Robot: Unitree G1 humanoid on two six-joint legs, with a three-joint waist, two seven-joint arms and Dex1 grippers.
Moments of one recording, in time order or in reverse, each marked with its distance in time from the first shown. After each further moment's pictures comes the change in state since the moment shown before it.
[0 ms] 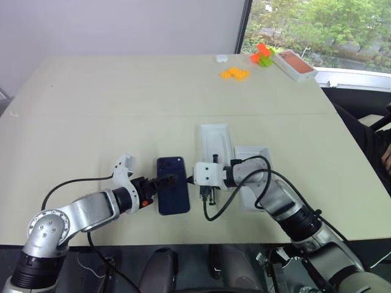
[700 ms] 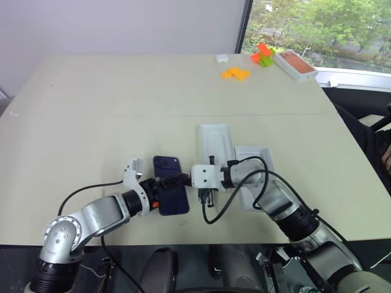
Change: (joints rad) left arm 0.019 -0.158 -0.024 -0.035 -0.005 -0.035 0.000; right arm -0.007 0.006 0.012 0.015 0.001 -0.030 0.011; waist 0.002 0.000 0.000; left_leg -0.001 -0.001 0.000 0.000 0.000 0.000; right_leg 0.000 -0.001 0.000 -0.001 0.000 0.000
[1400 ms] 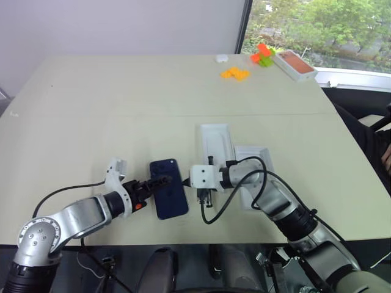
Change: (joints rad) left arm 0.052 0.154 0.099 0.037 -0.008 0.056 -0.059; right arm -0.003 0.011 0.002 0.011 0.002 -0.002 0.001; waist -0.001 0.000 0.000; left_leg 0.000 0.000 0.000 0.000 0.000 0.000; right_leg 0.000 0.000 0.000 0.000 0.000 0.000
